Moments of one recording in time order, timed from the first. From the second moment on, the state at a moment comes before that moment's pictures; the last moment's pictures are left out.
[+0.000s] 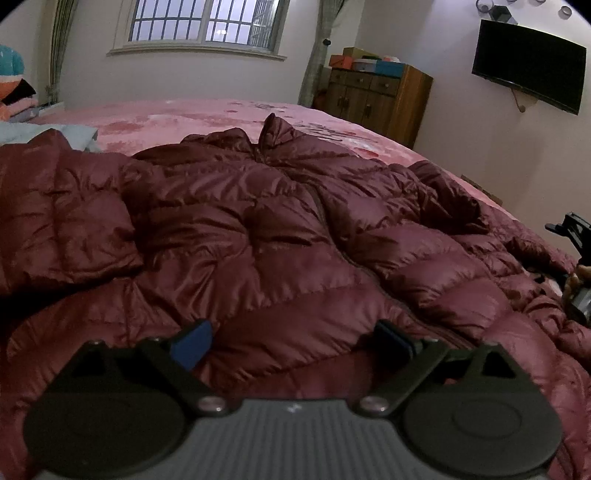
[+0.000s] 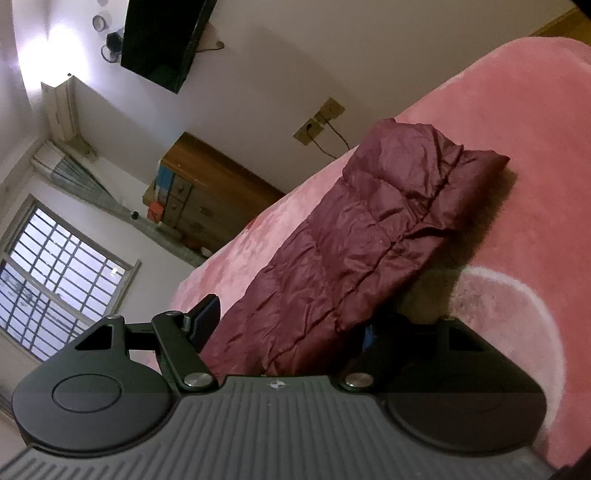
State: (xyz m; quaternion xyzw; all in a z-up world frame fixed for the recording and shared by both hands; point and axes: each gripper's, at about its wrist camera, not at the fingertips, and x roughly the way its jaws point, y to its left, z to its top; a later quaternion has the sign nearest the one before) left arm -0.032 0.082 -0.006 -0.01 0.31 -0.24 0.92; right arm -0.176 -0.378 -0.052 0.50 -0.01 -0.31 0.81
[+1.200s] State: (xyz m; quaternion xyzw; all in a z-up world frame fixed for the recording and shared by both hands) left arm -0.015 0.150 0.023 -0.18 0.29 -0.21 0.91; right arm -0.030 -0.075 0.089 0.13 0.07 0.05 0.99
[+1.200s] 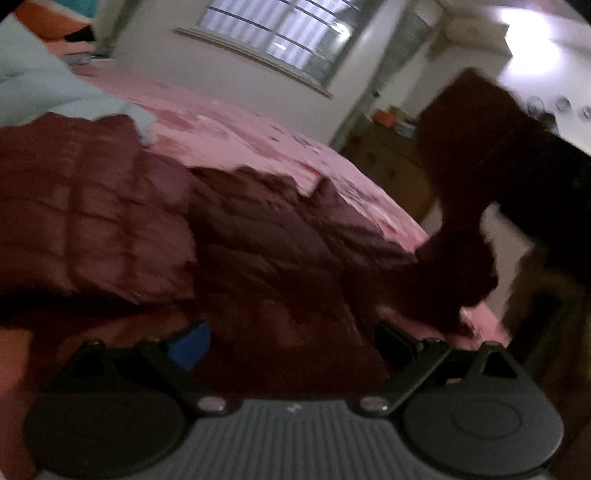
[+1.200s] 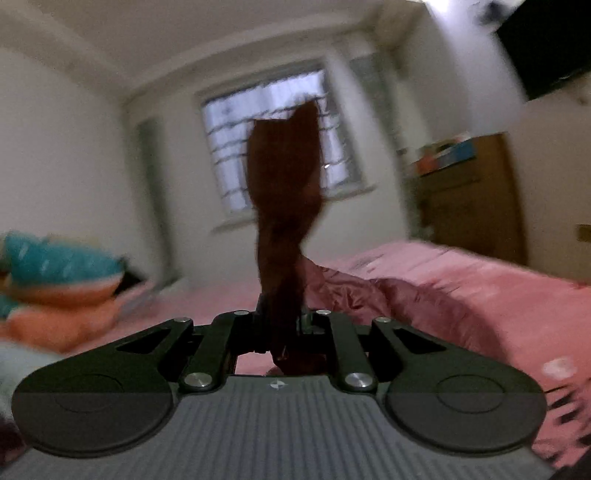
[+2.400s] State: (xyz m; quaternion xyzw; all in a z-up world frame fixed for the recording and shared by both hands) left arm -0.005 0.236 0.051 -0.21 0.22 -0.05 0.95; right arm -0.004 0.028 -0.004 0.15 0.26 0.17 0.94
